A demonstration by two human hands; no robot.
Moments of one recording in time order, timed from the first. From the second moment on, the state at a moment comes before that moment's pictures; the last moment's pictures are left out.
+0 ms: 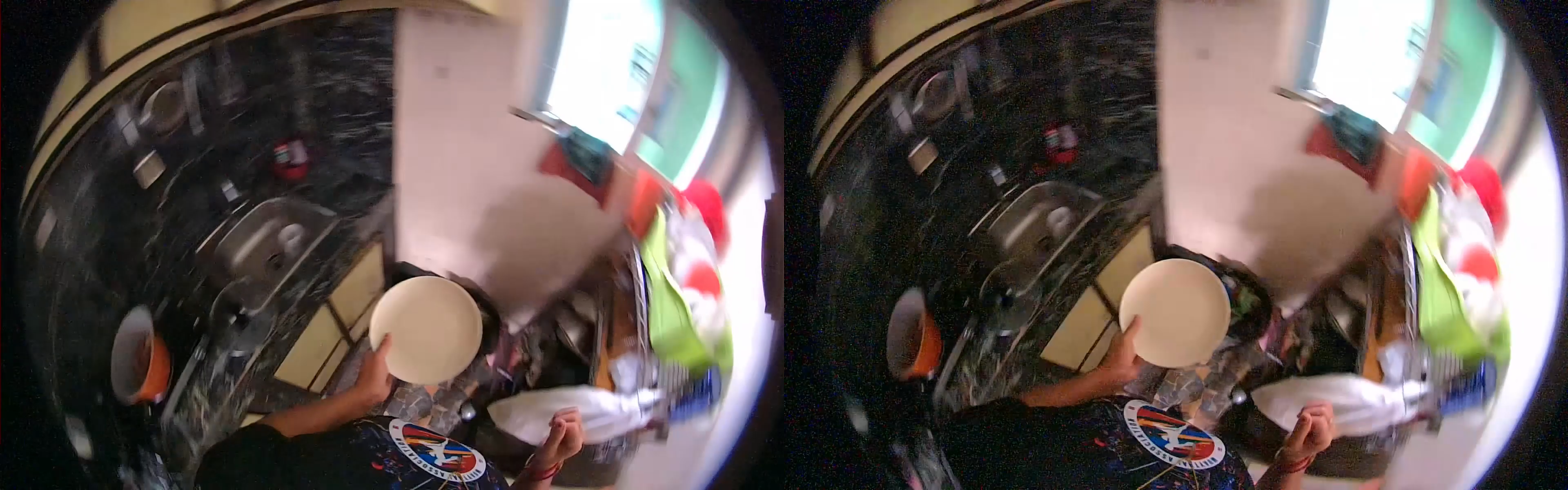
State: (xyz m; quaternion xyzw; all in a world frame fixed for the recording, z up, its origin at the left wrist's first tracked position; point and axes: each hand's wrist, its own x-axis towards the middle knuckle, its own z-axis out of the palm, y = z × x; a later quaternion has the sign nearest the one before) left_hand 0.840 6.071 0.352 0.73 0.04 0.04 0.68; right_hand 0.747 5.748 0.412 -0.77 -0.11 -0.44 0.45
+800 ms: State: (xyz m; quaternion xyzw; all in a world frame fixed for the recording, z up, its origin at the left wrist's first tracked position) left_hand 0.566 6.389 0.387 0.30 0.44 0.65 0.54; right_hand 0.954 6.240 0.485 -0.58 -0.54 0.06 0.60
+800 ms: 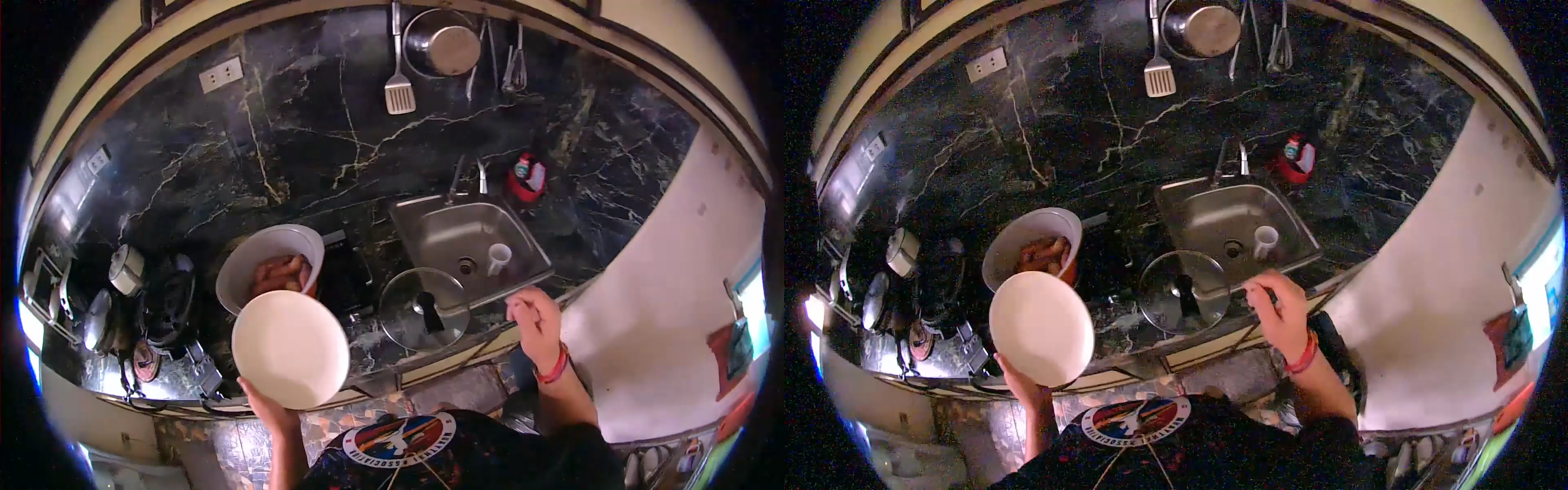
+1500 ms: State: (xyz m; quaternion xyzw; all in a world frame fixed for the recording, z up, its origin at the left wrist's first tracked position) left_hand 0.735 6.420 0.386 0.55 0.37 0.37 0.65; right_hand 0.988 6.153 0.434 -0.65 -0.46 -0.08 0.60
